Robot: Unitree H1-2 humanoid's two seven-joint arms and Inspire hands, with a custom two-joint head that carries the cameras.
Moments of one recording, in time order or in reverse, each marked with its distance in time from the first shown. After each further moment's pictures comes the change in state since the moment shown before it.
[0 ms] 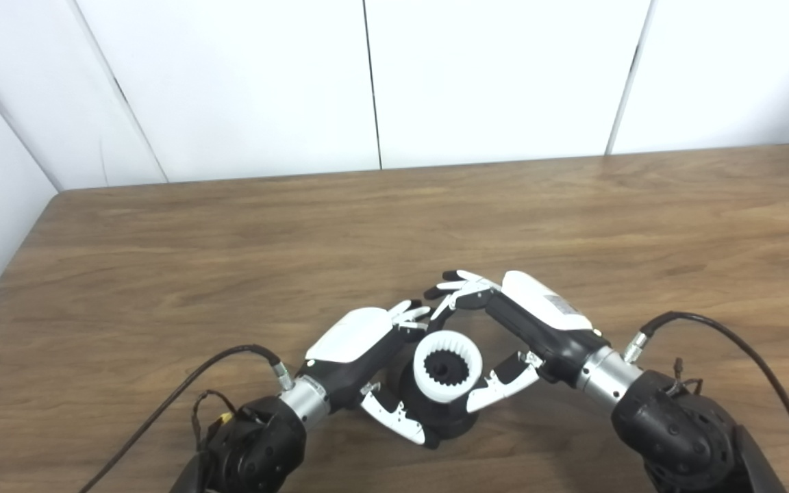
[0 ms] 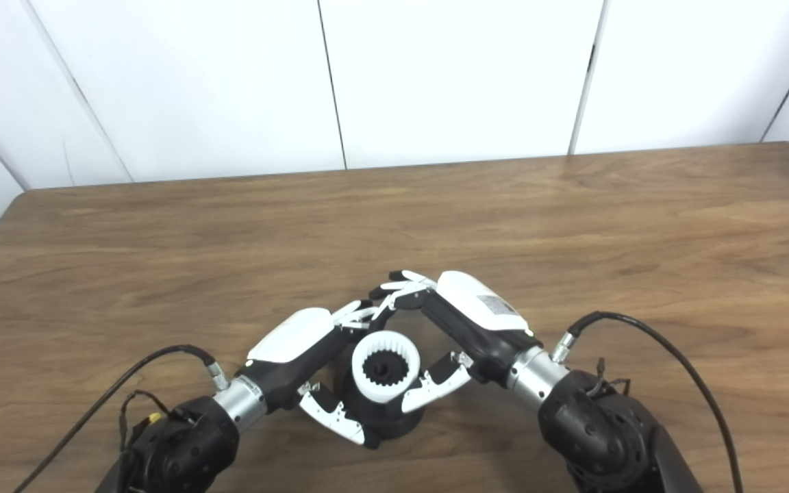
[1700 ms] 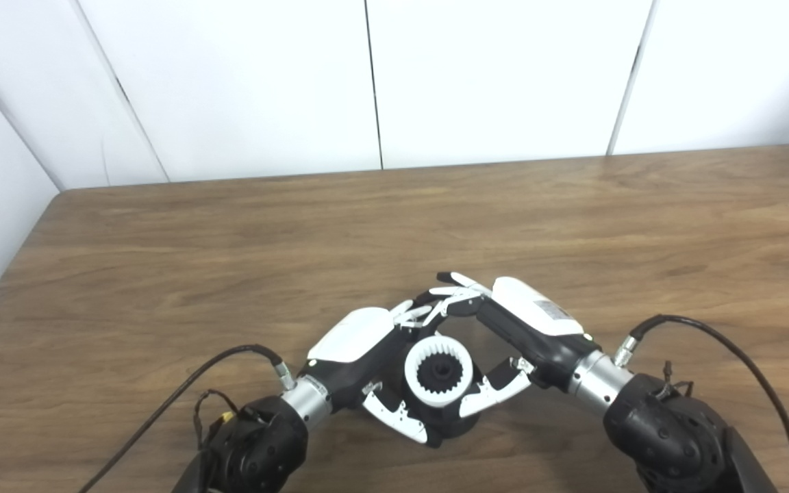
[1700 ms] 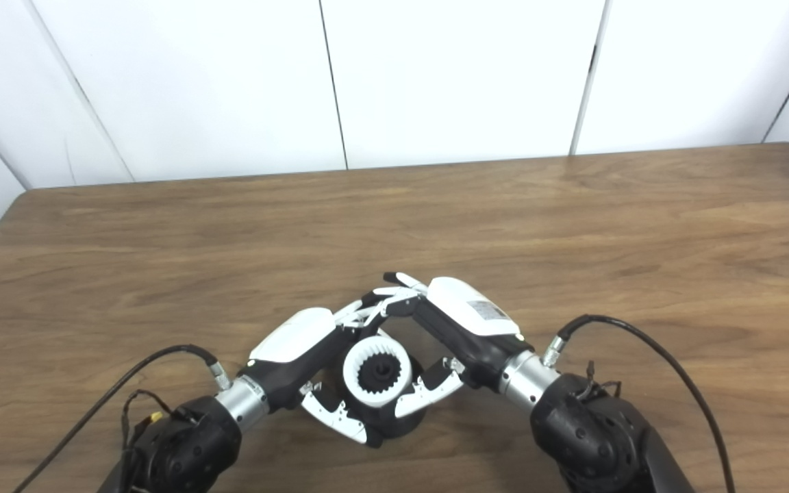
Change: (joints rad) left arm -0.001 -0.006 0.002 0.012 -0.005 -0.009 0.005; right arm -0.001 -0.001 0.029 0.006 -0.018 0.000 0.003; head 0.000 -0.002
